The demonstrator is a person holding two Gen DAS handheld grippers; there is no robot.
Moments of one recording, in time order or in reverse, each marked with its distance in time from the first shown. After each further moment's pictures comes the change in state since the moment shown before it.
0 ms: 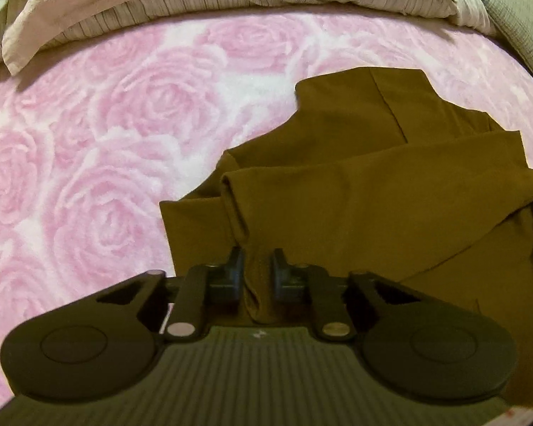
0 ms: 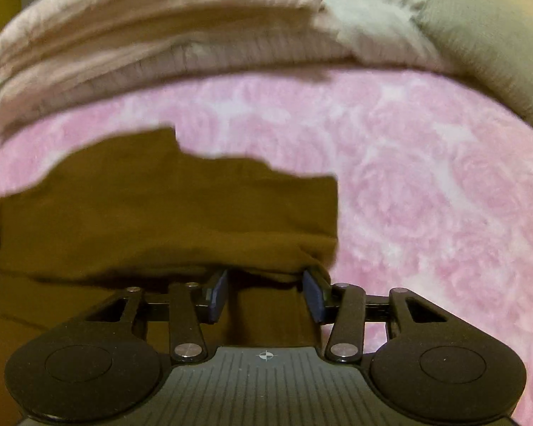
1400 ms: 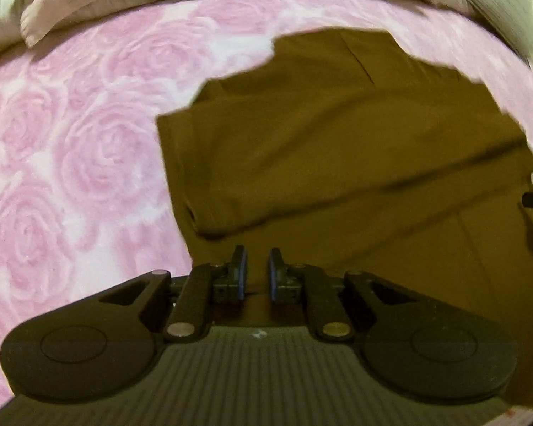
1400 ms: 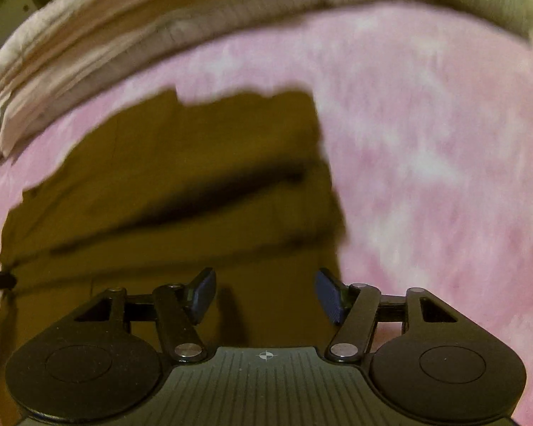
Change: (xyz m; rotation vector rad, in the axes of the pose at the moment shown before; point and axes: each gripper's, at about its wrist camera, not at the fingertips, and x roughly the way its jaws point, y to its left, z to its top) left arm -0.031 -0.022 -0.079 0.058 -0.016 0.001; right arm -0.040 -0.010 -0.083 0.246 0.053 0.090
